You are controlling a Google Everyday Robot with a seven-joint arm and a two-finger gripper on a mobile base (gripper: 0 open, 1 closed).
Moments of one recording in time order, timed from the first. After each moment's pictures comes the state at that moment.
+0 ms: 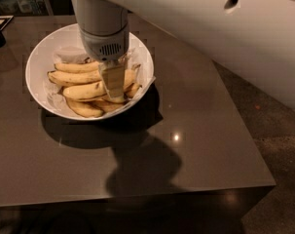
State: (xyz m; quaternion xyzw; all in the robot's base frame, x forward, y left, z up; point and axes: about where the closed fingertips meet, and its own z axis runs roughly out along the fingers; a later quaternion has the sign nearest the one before) arm 0.525 0.072 0.936 -0.80 0.57 -0.10 0.12
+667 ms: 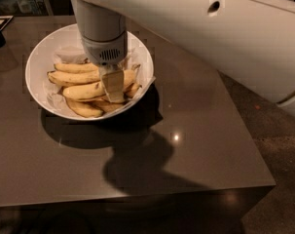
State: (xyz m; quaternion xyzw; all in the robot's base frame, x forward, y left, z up) arm 0.530 0.074 0.915 -0.81 0.58 -0.08 0.10
